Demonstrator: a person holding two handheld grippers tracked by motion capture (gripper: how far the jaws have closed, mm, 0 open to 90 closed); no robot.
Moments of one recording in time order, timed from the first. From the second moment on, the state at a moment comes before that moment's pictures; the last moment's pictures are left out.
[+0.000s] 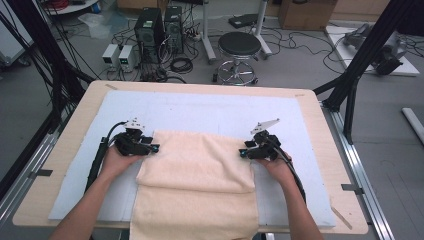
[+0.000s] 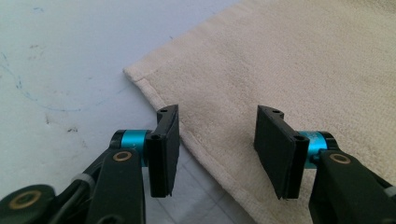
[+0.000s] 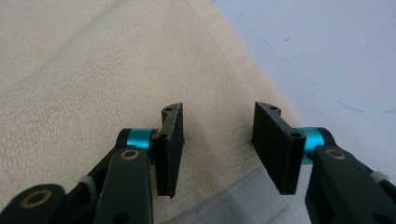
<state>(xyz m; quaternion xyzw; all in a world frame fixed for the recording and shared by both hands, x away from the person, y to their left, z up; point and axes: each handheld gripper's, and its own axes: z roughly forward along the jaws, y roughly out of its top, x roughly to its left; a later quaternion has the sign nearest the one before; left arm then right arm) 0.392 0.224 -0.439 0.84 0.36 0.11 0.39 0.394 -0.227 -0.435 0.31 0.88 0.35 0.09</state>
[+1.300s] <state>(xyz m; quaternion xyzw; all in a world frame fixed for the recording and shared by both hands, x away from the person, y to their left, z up) 0.263 0.253 -0.360 0.83 0.24 0.09 0.50 0.273 -0.230 -0.345 0.19 0.87 0.45 0.04</state>
